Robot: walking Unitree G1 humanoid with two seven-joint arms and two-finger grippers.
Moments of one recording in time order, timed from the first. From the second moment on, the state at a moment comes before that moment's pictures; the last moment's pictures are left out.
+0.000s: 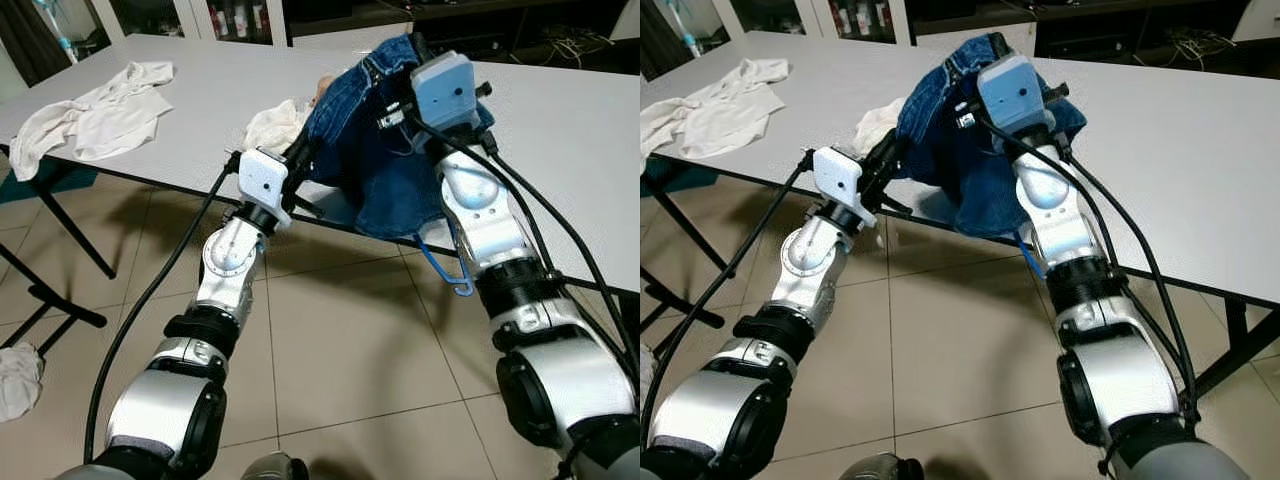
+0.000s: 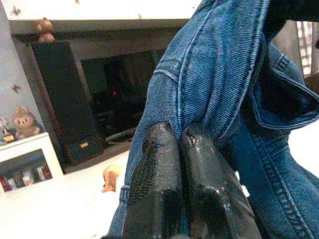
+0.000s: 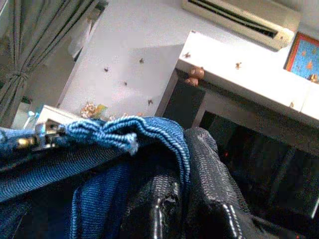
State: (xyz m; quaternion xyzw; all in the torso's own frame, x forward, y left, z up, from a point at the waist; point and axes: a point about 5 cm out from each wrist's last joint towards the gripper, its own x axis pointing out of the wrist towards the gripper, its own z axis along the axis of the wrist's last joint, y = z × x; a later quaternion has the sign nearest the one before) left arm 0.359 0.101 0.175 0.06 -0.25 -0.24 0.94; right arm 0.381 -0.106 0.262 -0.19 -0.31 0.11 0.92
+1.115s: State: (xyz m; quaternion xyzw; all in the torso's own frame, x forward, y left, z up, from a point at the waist) left arm 0.350 0.125 0.205 0.09 -0.34 -0.19 0.92; right arm 0.352 -0.067 0.295 -0.15 -0.41 0.24 0.87
